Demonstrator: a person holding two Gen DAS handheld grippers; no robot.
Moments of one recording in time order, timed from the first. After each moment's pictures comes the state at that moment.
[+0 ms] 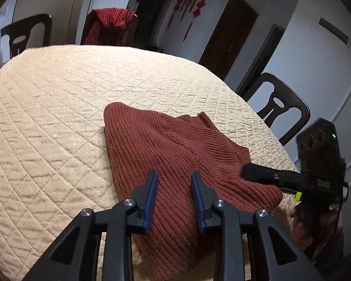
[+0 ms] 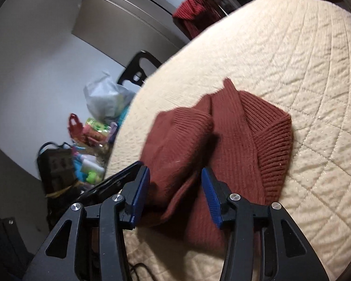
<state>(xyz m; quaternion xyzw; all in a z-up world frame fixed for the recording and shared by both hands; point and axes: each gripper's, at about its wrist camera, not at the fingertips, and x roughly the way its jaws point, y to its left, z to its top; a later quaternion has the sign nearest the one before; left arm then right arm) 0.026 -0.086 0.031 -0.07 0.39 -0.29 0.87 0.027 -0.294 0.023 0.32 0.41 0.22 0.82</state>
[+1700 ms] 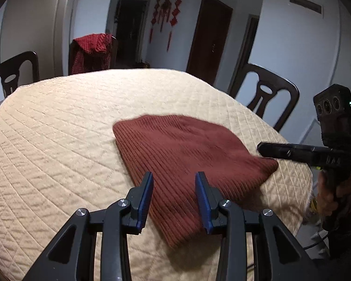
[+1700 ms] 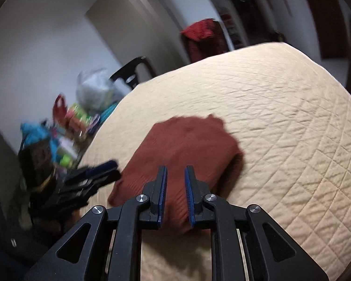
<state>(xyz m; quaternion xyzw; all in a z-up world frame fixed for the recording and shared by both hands) -0.013 -0.100 0.046 0.02 0.34 -0.31 0.89 -0.026 -0.300 0.070 0.15 0.37 0.20 0.89</state>
